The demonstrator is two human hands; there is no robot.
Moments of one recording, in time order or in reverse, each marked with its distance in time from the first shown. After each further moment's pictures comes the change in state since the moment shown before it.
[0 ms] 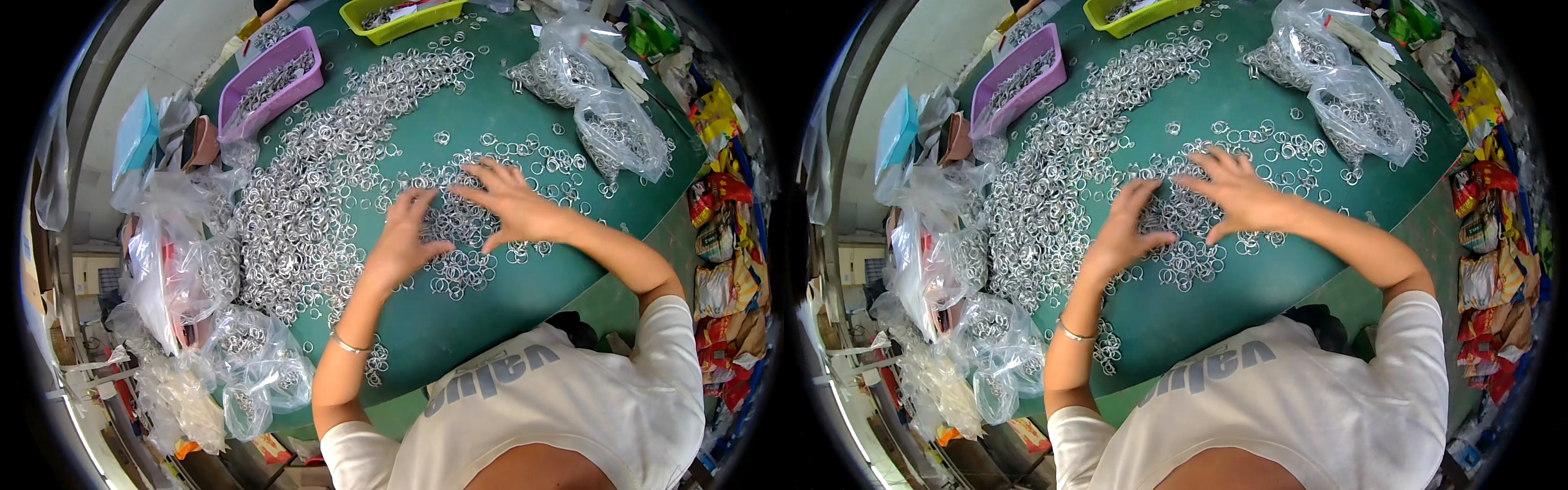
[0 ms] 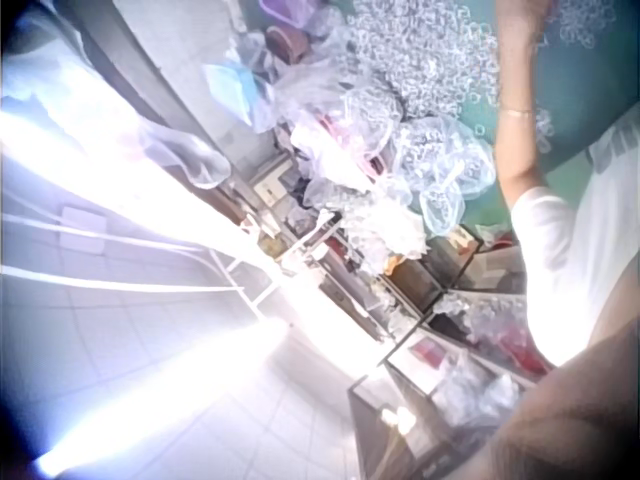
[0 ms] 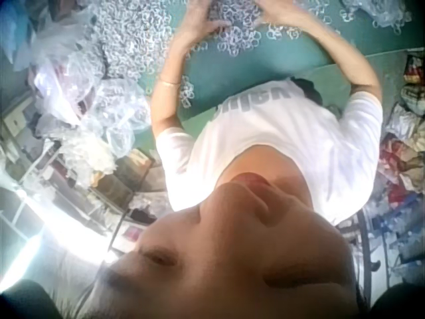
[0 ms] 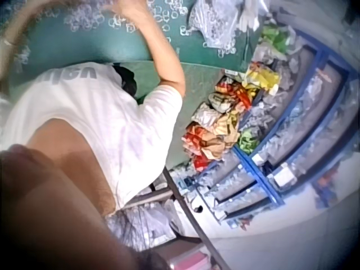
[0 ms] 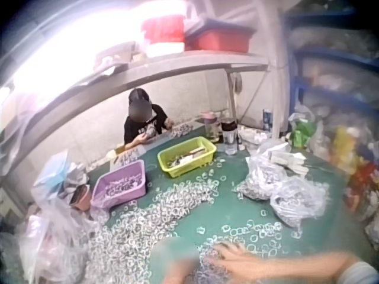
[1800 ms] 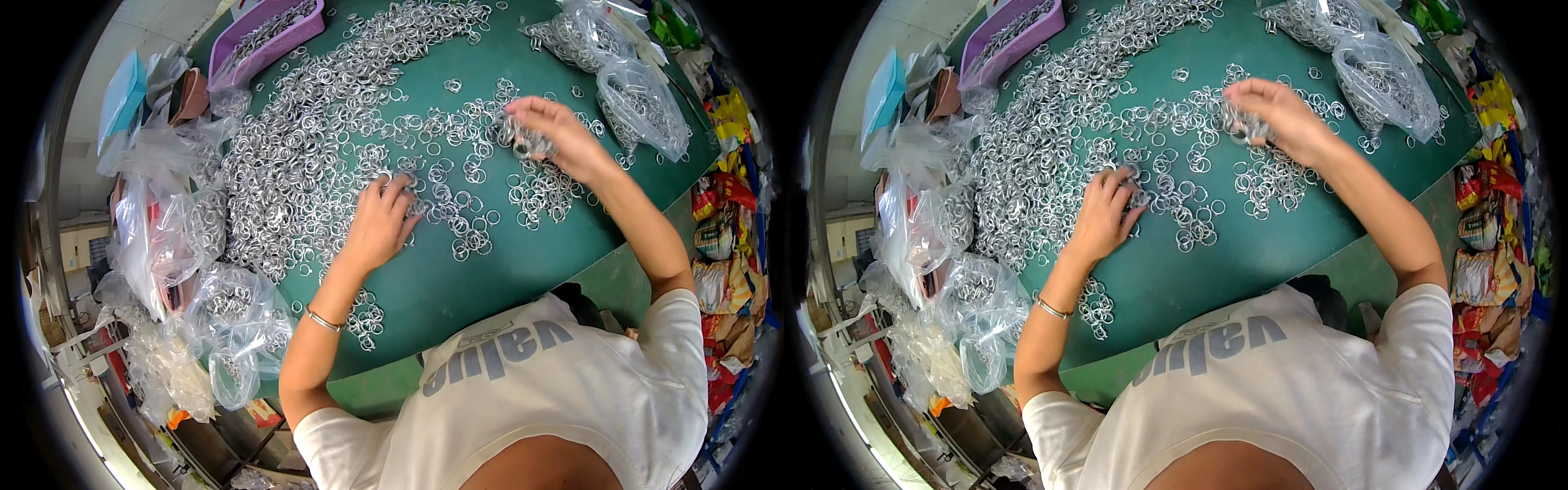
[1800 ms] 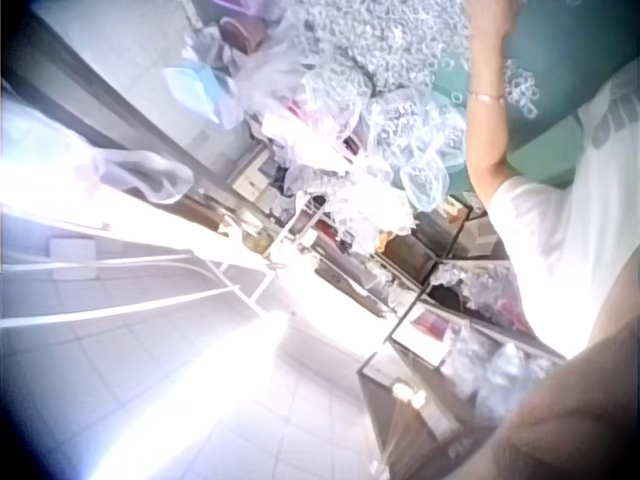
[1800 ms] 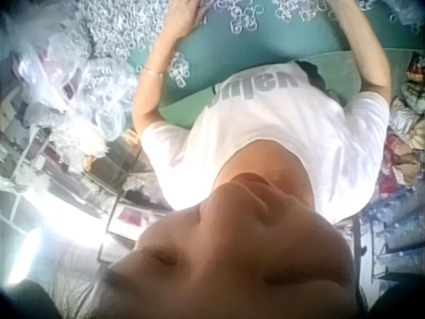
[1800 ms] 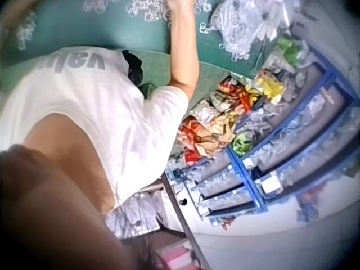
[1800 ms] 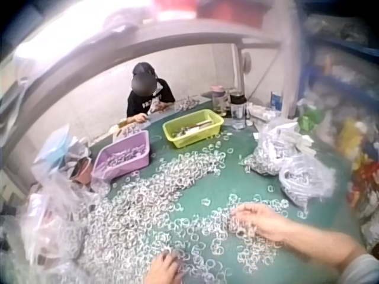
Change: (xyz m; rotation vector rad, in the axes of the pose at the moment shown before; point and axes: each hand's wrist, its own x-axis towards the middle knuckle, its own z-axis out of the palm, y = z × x) left_hand -0.056 -0.045 0.007 0.345 0.014 0.200; right_hand 0.002 0.026 -0.018 1.361 0.235 0.497
